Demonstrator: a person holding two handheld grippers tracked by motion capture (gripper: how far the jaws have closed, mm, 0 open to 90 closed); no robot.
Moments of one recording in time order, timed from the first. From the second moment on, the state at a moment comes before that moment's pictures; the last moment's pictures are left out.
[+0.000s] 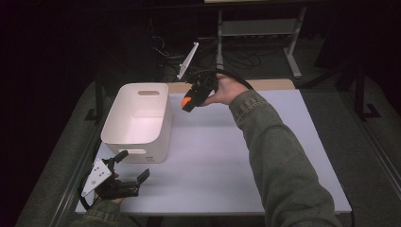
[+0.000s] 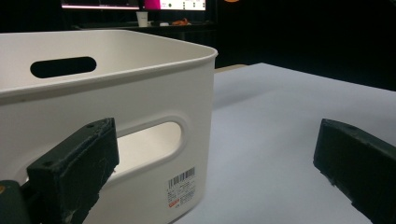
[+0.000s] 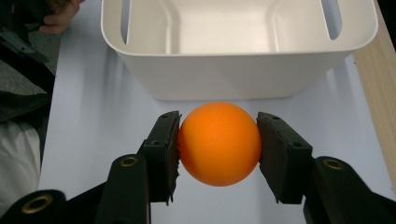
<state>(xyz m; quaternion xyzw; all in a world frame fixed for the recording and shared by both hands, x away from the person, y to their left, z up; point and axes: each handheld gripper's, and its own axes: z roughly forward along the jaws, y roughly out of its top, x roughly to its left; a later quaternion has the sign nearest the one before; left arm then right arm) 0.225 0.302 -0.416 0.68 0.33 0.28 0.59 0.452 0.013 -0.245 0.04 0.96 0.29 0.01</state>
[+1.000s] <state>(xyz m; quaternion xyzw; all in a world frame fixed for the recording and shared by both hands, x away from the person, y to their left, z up) 0.224 0.303 -0.416 0.69 0.33 0.28 0.59 0.459 0.061 -0.262 0.01 0.95 0.32 -0.01</state>
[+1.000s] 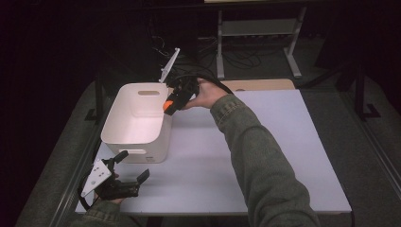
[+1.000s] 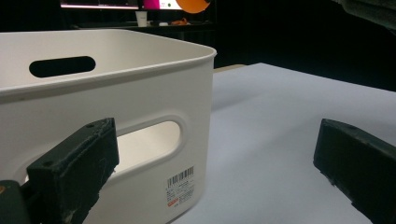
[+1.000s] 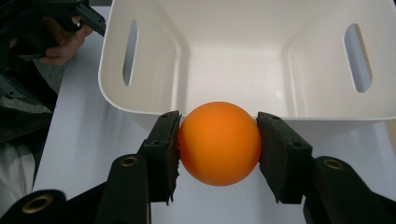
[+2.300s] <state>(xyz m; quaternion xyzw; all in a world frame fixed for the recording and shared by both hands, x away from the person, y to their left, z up) 0.224 0.303 -0.416 0.69 0.33 0.28 0.59 0.466 0.107 -0.285 -0.01 0.94 0.34 -0.04</state>
